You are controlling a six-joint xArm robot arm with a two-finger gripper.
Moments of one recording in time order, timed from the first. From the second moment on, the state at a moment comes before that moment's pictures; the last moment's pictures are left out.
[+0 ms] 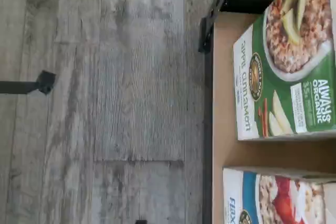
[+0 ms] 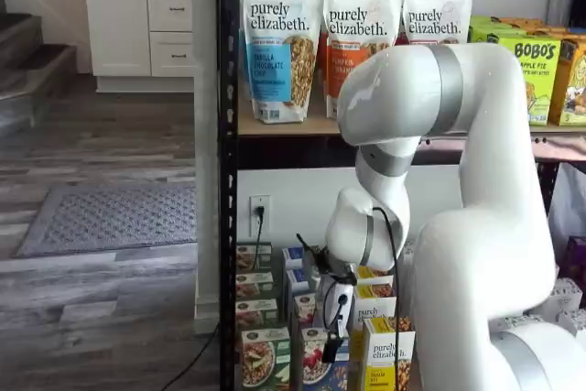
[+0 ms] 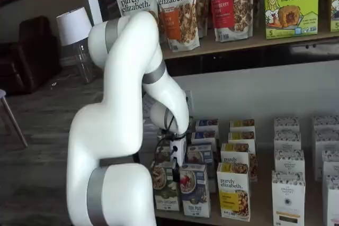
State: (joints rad) arm 0.12 0.62 -1.04 0.42 0.39 -1.83
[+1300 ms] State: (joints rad) arm 0.14 0.65 -1.06 0.63 0.32 -2.01
